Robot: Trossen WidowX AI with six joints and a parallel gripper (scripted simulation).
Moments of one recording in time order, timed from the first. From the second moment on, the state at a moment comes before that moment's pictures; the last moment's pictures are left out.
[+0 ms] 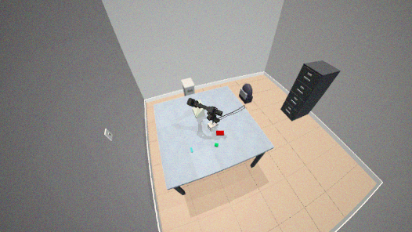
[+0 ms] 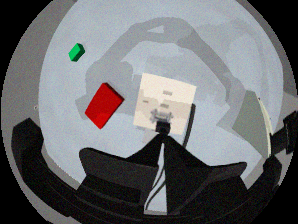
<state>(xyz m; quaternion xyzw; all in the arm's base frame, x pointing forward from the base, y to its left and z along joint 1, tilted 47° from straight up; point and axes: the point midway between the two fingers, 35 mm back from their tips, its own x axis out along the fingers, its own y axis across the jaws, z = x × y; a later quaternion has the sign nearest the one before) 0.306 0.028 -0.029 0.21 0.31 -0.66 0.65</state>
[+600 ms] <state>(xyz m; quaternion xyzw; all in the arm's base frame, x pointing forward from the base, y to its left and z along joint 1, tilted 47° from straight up) 0.307 0.036 -0.022 0.21 0.31 -0.66 0.65</state>
